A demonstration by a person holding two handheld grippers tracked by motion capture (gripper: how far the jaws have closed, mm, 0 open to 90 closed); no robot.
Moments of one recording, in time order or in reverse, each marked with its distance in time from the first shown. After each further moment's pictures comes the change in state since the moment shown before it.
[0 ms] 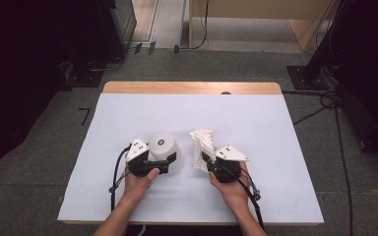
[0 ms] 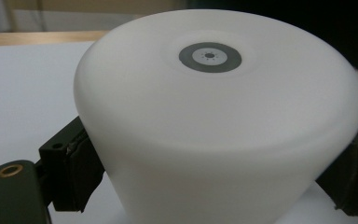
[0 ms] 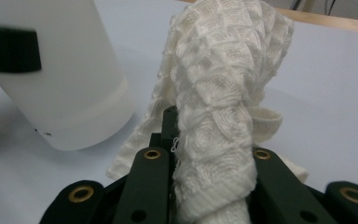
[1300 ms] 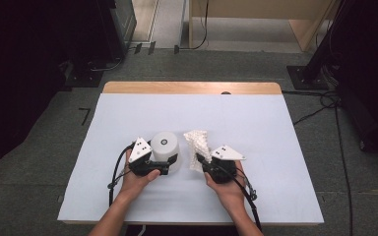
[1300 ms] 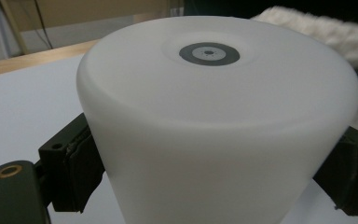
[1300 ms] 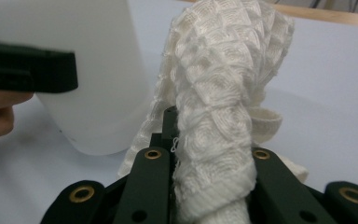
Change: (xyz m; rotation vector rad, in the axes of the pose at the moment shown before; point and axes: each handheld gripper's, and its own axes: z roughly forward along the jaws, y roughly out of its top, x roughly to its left) left arm -0.005 0.000 0.007 0.057 0.074 0.192; right arm 0.004 0.007 -0.002 -0.011 0.045 0.038
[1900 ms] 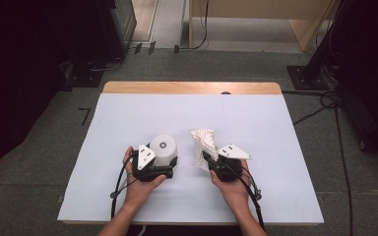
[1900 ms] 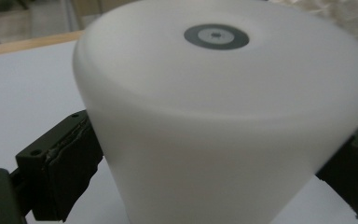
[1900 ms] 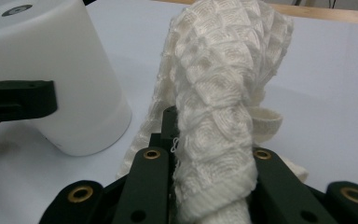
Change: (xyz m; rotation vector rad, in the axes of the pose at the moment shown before) left arm -0.026 -0.014 0.008 0.052 0.259 -0.071; right arm -0.012 -0.005 -0.001 -0.001 -0.037 0.019
